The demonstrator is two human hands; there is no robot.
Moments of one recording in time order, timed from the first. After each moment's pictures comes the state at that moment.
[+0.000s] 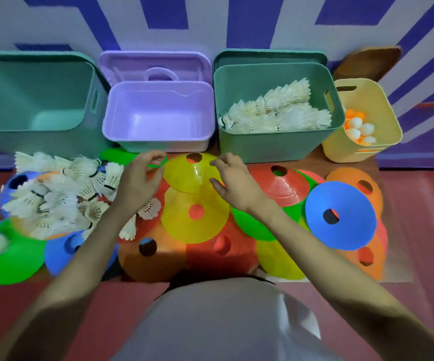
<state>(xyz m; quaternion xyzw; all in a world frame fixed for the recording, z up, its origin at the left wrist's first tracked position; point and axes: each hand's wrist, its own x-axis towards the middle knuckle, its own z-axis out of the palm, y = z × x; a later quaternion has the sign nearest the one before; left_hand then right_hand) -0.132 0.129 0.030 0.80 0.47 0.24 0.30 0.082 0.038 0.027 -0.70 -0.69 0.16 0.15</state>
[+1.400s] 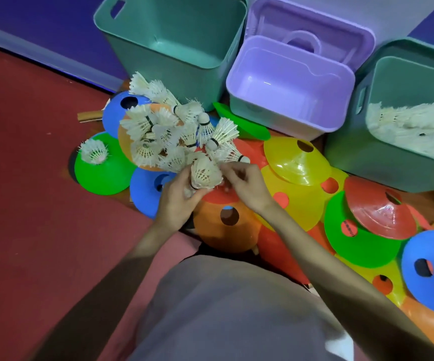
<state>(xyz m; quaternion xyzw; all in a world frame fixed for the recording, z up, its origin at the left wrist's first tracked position) -0.291 0.054 -0.026 0.63 0.61 0.33 0.36 -0.117 0.081 -0.020 -0.58 -0.57 0.49 0.32</state>
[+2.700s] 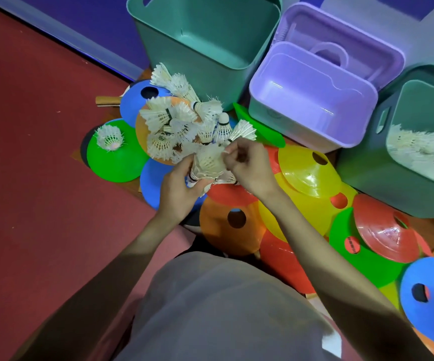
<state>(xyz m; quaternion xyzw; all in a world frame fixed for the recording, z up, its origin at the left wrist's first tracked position) -0.307 0.060 -0.027 0.57 0.63 0.39 0.35 -0.147 0.118 0.012 -0.58 -0.61 0.44 0.31</state>
